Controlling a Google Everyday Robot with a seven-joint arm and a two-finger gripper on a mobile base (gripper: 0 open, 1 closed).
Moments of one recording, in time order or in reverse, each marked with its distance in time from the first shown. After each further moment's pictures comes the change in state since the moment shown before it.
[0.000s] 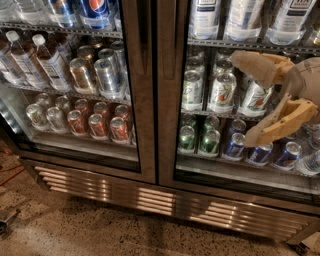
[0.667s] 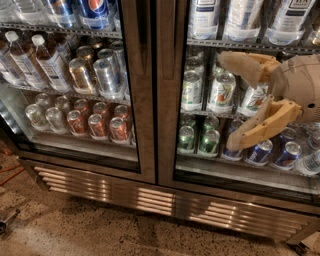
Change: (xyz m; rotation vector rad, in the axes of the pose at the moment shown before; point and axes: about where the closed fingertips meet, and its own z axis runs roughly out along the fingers) arm 0.000 0.005 0.021 -0.011 0.052 -0.021
